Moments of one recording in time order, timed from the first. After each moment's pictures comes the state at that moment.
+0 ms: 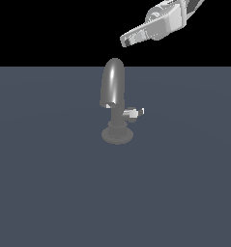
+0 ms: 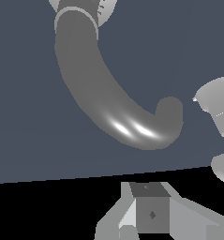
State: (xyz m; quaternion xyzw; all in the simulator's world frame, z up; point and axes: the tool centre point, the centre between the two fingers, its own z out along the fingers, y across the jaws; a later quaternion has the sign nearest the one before) arm 0.025 -0.042 0.352 -0.73 0.43 0.47 0.23
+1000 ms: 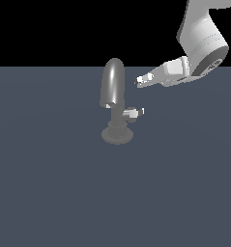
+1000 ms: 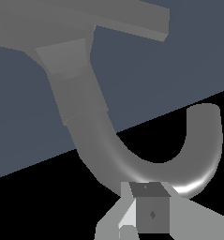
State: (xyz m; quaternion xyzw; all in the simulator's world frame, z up) arm 0.058 -0.081 0.241 -0.52 0.55 0.59 0.28
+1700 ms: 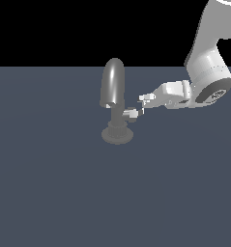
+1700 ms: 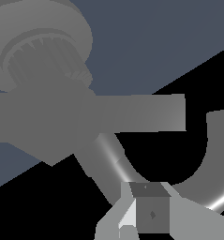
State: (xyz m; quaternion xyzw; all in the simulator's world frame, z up) arm 0.050 -0.094 0.178 -0.39 0.59 0.64 0.30
